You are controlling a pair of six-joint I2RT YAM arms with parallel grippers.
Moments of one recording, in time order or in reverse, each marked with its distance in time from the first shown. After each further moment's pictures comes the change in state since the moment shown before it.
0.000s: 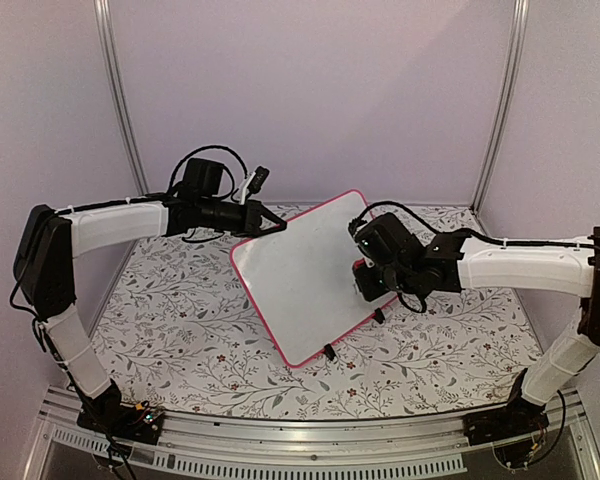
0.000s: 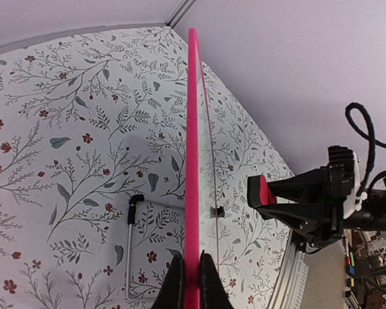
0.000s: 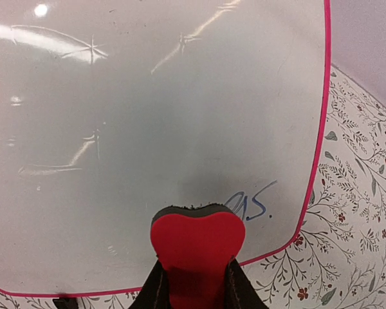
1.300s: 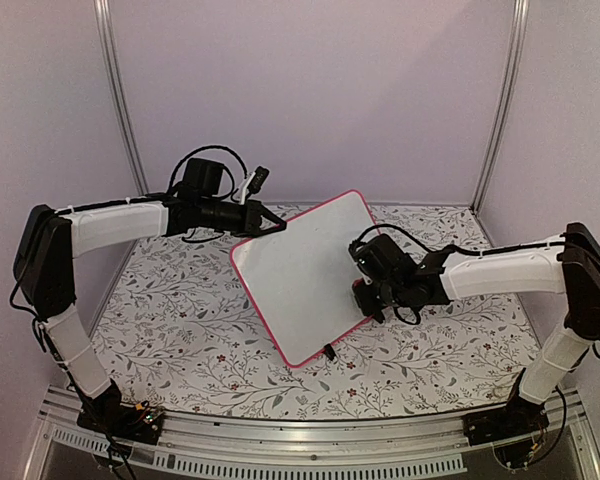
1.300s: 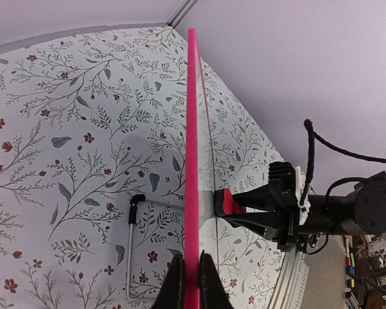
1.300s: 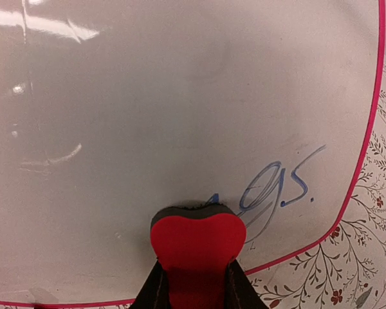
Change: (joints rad) left arm 0.000 0.000 0.000 -0.001 -0.004 -0.001; right arm -0.050 0.097 -0.108 0.142 -0.095 0.020
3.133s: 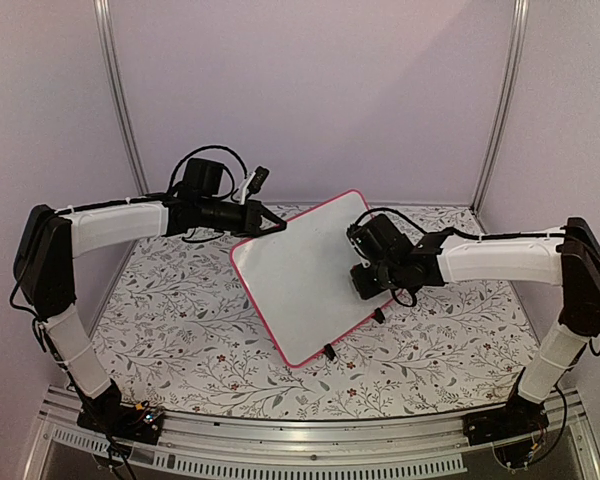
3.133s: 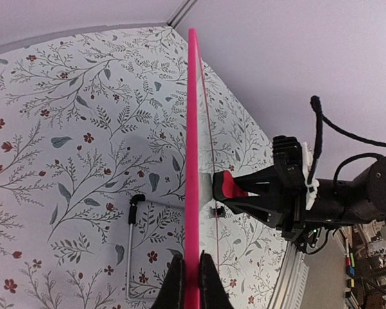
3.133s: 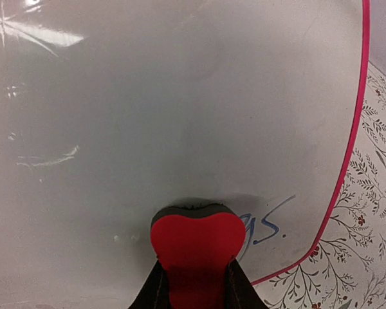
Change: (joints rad) left arm 0.000 0.000 0.000 0.000 0.000 0.000; right arm -0.040 0.032 0.130 -0.082 0.007 -0.032
